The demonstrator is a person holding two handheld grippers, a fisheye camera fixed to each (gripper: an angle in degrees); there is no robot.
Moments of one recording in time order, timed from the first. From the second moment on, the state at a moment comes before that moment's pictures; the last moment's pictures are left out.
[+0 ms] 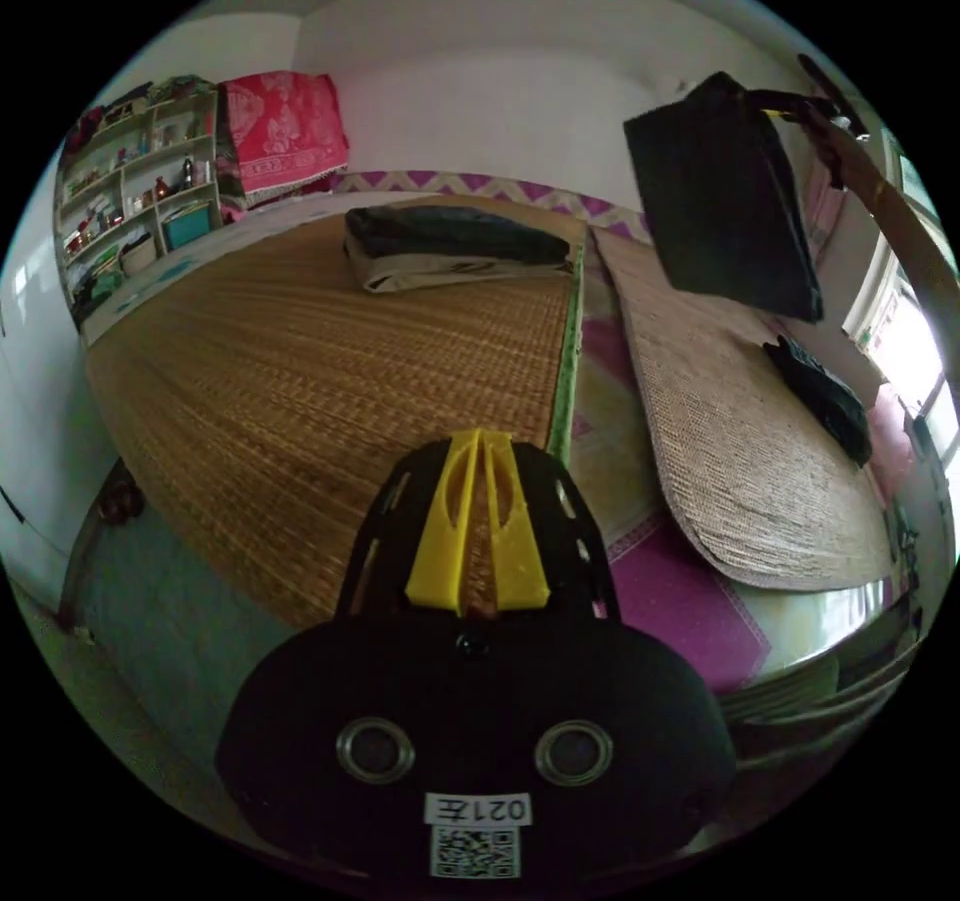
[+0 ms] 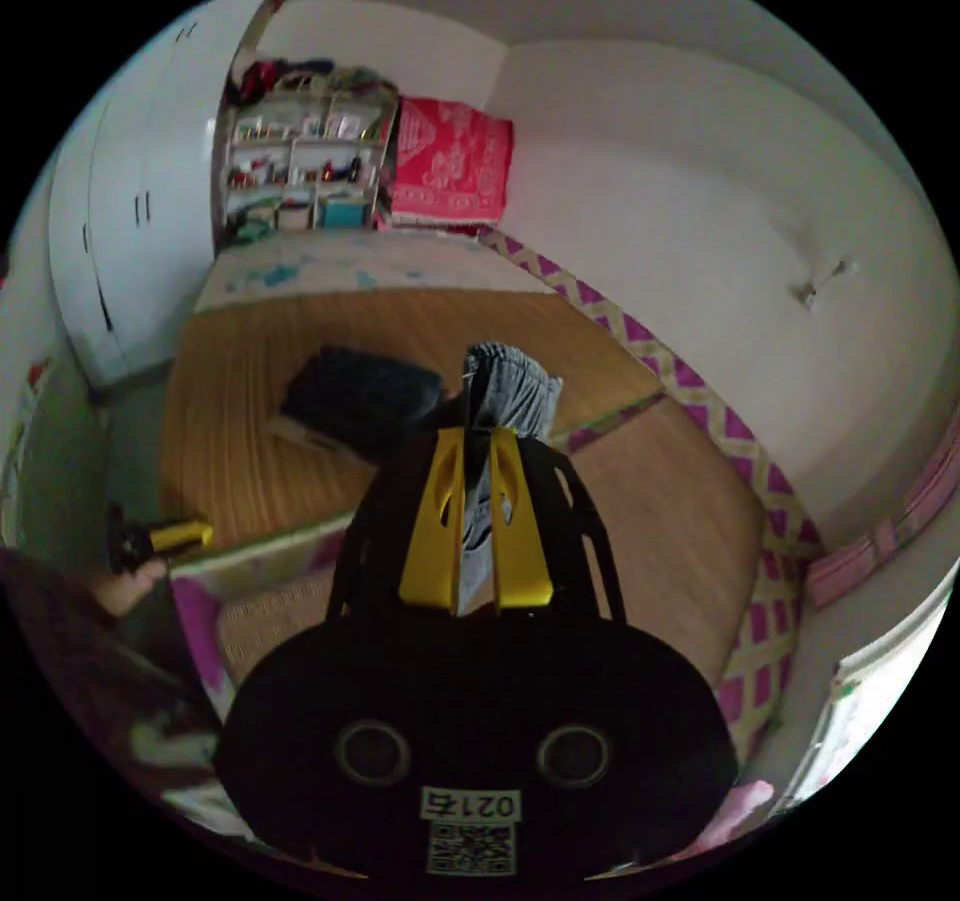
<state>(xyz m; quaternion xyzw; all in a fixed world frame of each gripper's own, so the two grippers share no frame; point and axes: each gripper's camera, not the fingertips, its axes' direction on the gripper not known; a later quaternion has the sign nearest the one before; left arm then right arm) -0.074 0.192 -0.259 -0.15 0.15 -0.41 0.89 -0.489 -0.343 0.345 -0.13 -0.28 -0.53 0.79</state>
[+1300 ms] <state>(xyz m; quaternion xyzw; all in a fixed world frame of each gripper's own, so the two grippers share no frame) 0.139 -0.026 -0.162 -0.16 0.30 -0.28 0.90 0.255 -0.327 0.289 -0.15 -0.33 -0.04 0.93</state>
